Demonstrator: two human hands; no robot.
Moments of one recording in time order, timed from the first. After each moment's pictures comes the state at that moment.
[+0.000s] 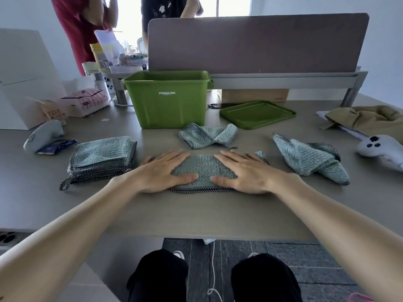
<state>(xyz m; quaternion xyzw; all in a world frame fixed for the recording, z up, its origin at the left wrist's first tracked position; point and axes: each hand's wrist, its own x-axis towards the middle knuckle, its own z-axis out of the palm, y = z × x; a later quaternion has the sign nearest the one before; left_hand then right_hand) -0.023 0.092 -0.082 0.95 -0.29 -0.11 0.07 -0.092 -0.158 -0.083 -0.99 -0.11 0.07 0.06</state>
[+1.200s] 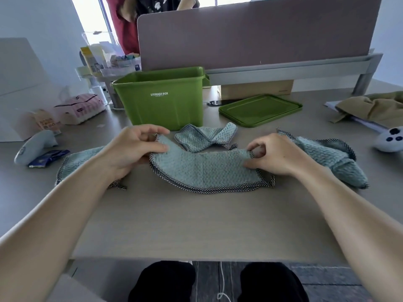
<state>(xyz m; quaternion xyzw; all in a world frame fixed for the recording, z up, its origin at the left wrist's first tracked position) 0.002 0.095 -0.034 0.79 -0.15 -0.09 0.59 -0.077 -0.210 -0.064 -0.96 0.05 -0.08 0.25</state>
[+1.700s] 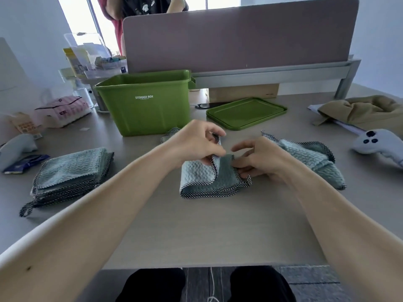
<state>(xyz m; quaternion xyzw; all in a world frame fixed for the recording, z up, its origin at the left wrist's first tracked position) -0.022 -0.038 -0.019 0.85 -0.28 -0.13 0.43 -0.075 -0.214 -0.067 -0.80 0.12 0.01 0.59</state>
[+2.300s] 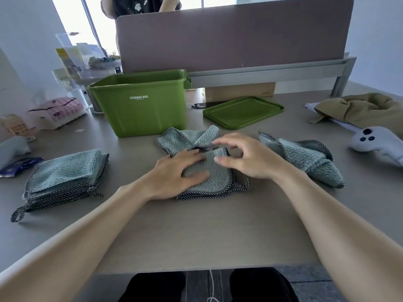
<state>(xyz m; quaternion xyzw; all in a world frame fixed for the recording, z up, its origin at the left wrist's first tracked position) -0.019 0.011 -0.078 0.91 -0.37 -0.04 0.17 -0.072 -0.212 -0.070 -0.94 -0.08 -0.08 0.33</state>
